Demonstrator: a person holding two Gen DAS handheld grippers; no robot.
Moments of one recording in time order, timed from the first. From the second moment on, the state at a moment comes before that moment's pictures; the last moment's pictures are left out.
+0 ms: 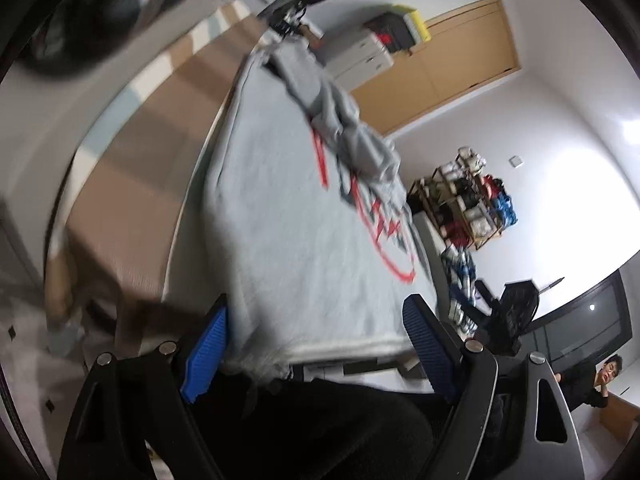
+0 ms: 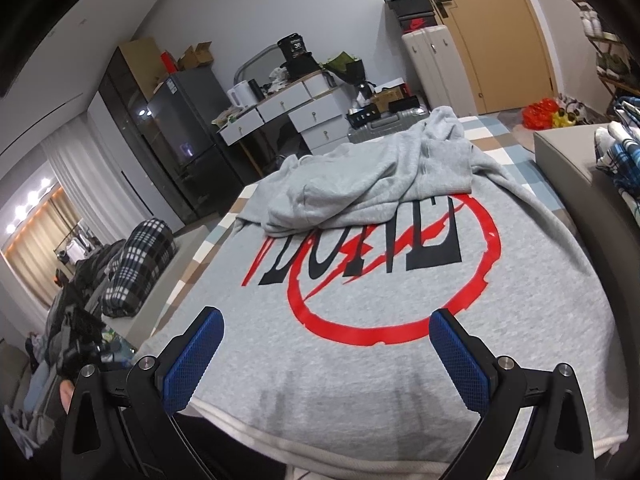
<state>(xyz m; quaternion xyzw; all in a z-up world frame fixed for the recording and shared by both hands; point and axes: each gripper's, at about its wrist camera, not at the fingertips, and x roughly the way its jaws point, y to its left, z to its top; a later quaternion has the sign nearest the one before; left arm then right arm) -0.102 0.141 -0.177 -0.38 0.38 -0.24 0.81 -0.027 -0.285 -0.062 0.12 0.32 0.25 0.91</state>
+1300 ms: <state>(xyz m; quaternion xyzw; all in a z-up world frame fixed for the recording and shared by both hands) -0.062 0.119 -0.131 -0.40 0.42 -0.25 0.78 -0.067 -0.184 -0.073 0.15 0.39 0.43 0.80</state>
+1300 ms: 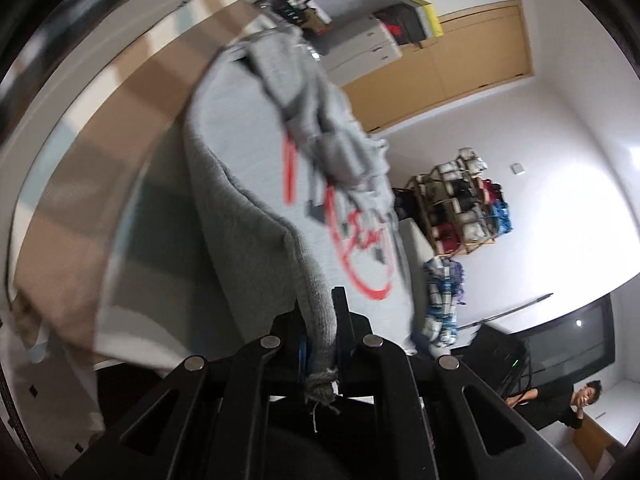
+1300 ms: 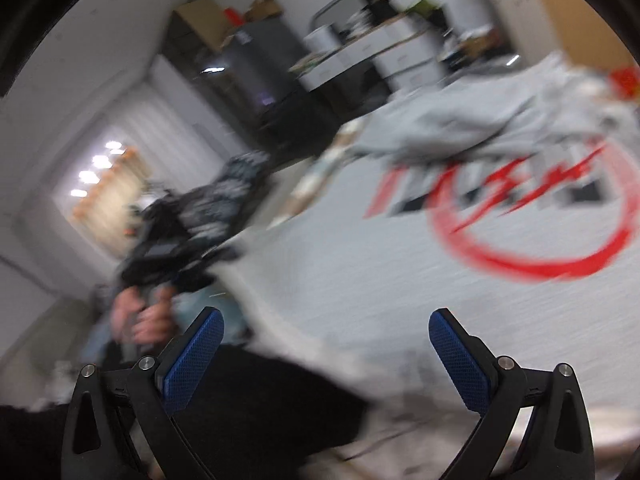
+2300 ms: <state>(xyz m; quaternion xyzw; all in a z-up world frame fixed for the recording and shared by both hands) -0.068 0.144 -0.121 -0.45 0.36 -0.28 0.77 -0.051 -0.212 -0.163 0.53 0.40 0.21 0.71</state>
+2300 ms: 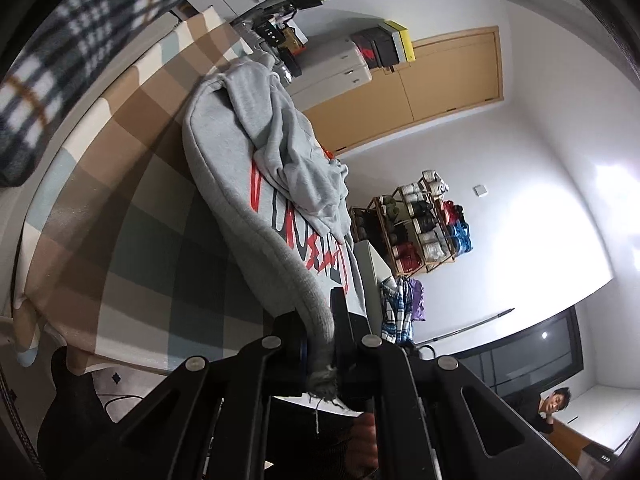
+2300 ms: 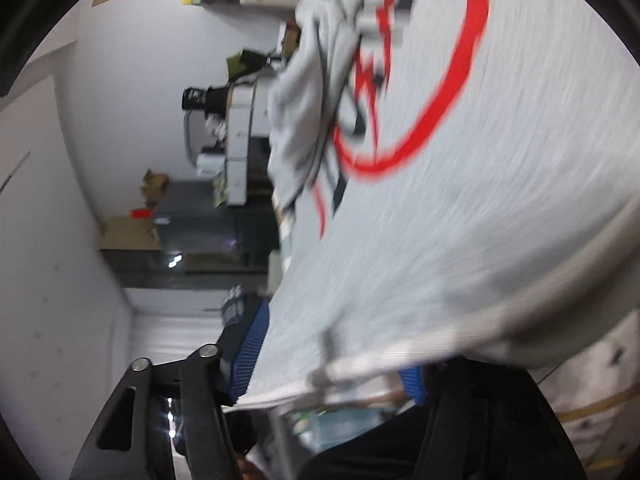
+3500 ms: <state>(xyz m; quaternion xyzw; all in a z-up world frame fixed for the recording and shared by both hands) -0.049 0.118 -0.138 -0.38 0.41 -0.26 0.78 -0.062 -0.449 -0.156 0.39 0.47 -0.07 0.79</state>
